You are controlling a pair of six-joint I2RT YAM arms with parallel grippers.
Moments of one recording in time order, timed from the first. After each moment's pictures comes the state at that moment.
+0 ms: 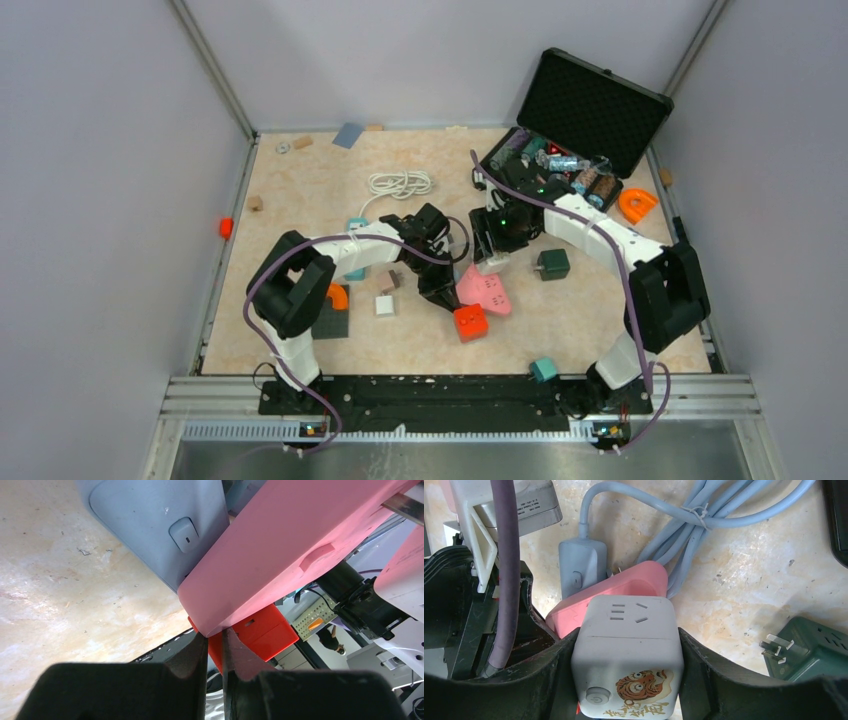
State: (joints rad) left arm -0.72 1.83 1.17 -0.61 0.57 -0.83; right arm 0.55 1.63 1.29 -0.79 -0.21 0.20
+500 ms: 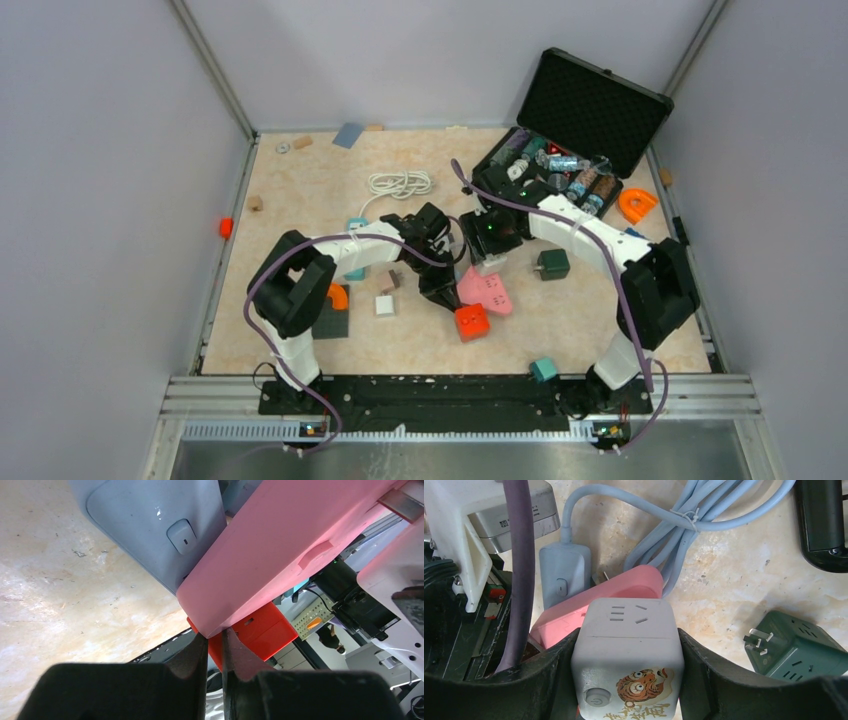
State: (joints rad) left arm -0.72 1.84 1.18 -0.61 0.57 -0.84; right arm 0.64 1.67 1.34 -0.84 -0.03 0.21
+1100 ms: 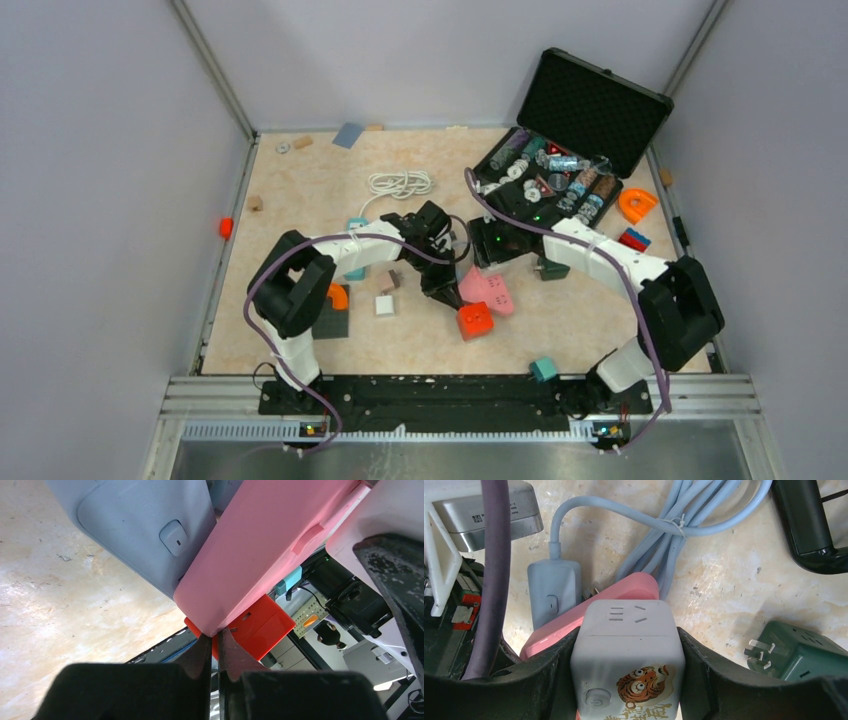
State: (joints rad) left arm -0.72 1.84 1.19 -0.60 0.59 -0.84; right arm 0.65 1.54 1.11 -0.60 0.02 0.25
